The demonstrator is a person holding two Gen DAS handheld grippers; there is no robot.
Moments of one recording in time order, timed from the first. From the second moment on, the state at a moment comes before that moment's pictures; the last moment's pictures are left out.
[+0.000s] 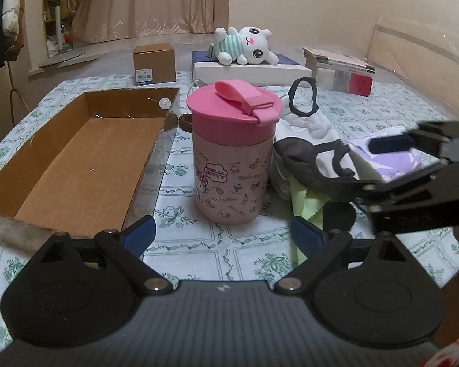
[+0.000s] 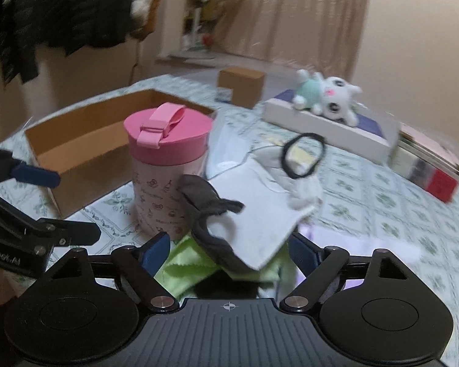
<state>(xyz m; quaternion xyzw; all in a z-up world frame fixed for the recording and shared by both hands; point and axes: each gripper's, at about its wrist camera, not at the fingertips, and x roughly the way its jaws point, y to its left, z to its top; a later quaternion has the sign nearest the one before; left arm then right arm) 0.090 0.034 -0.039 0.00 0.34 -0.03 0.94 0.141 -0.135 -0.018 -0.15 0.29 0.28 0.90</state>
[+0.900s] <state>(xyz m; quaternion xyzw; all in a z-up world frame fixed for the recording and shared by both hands) 0.093 0.009 -0.042 -0.04 0.34 -0.08 0.94 0.155 -0.183 0.002 -0.03 0.32 0.29 0.90</state>
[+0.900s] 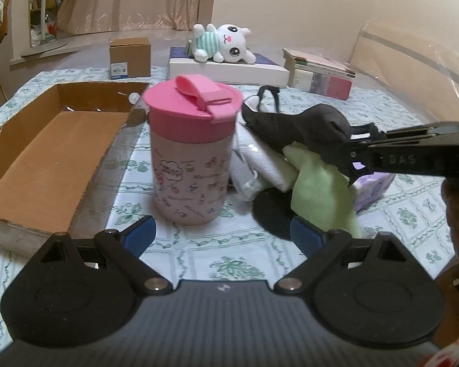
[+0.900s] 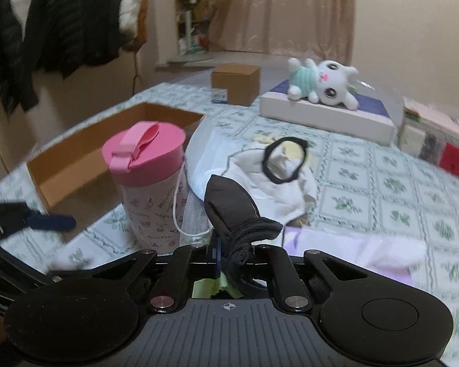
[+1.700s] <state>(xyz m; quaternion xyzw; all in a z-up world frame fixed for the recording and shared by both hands) 0.137 -0.092 -0.079 0.04 0.33 -0.24 0.91 0.141 -0.235 0.012 0.05 0.31 0.26 0.91</state>
